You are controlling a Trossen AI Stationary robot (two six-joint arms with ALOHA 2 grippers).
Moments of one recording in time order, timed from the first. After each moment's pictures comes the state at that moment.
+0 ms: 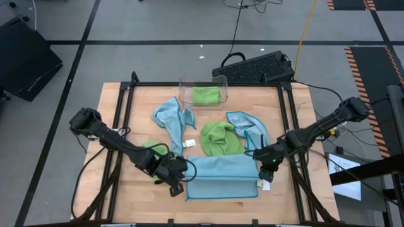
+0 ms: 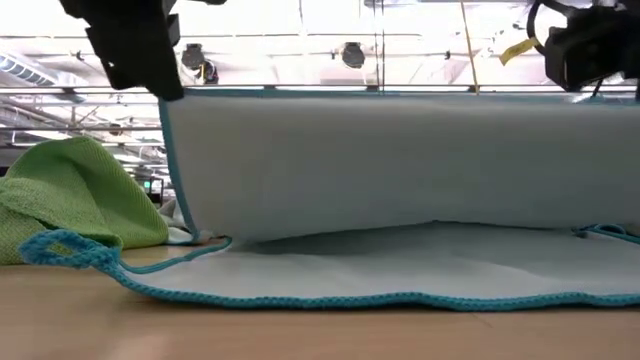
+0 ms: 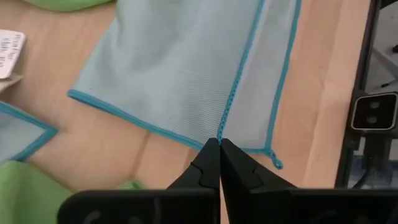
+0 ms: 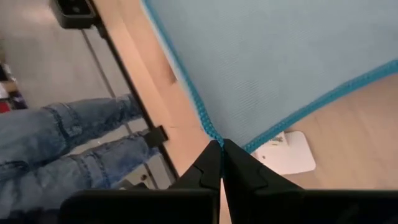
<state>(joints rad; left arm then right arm) -0.51 1.63 1.15 -0.57 -0.16 -0.85 0.45 1.07 0.58 -0.49 -0.39 1.16</state>
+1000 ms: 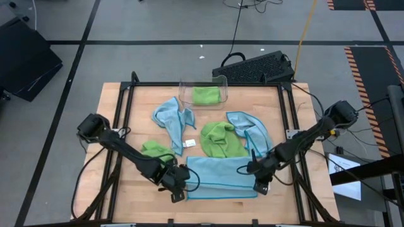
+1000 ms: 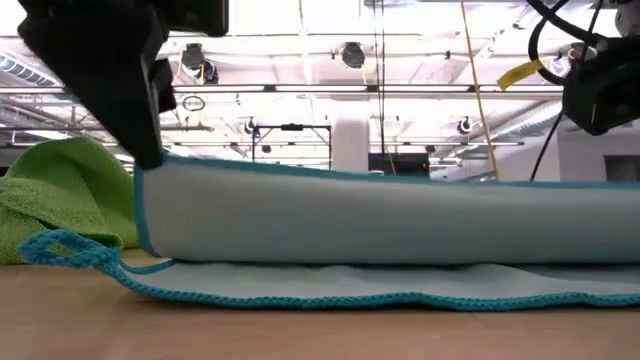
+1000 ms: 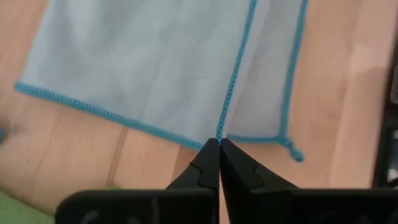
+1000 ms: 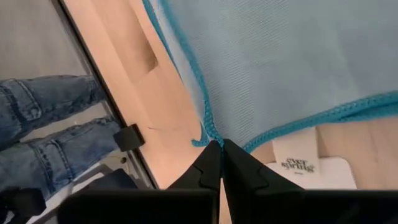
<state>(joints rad) -0.55 1.76 1.15 -0.51 -0.16 -0.81 0.55 1.37 0.58 -0.25 -0.39 1.17</state>
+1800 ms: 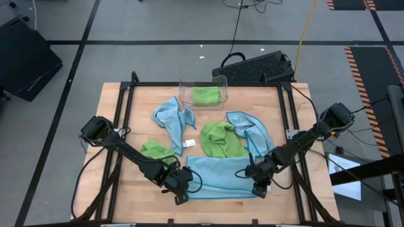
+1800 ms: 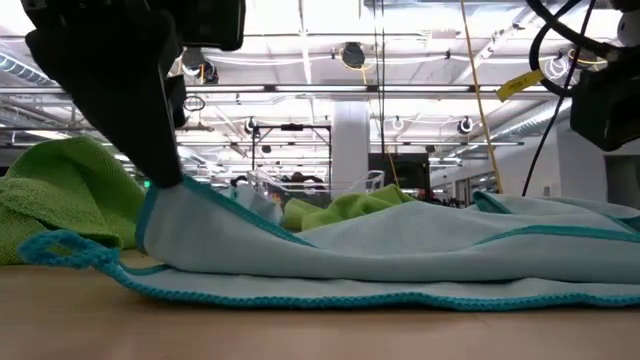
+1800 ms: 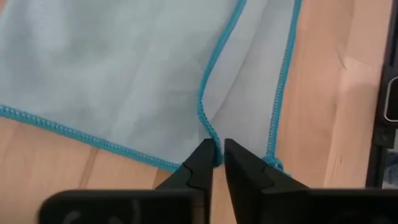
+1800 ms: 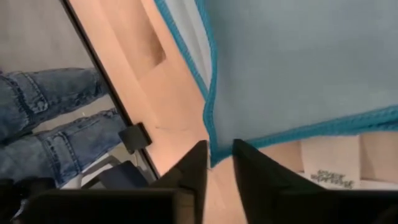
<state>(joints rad) -0.55 1.82 1.15 -0.41 -0.15 -0.84 0.58 1.45 0.58 -0.15 -0.44 1.21</state>
